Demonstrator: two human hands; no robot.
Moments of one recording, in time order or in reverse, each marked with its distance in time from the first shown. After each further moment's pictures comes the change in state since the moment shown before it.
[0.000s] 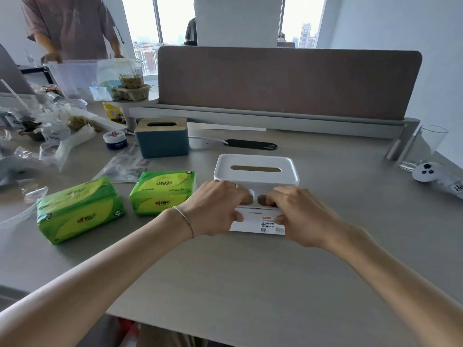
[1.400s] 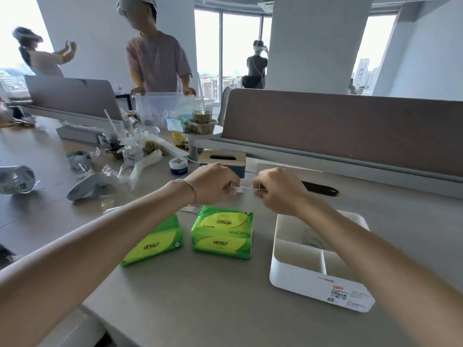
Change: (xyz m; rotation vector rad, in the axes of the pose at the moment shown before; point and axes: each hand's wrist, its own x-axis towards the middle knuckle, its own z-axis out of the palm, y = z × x) left_hand 0.005 -0.164 -0.077 0.070 -0.052 -0.323; right_hand 0.211 -0.054 -0.001 0.048 0.153 -0.207
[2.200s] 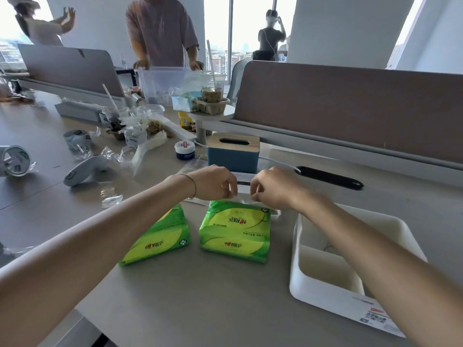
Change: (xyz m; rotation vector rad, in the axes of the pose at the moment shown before) left_hand 0.030 -0.065 0.056 -0.204 -0.270 -0.047; right_hand 0.048 -0.008 0.049 0.061 -0.342 0.166
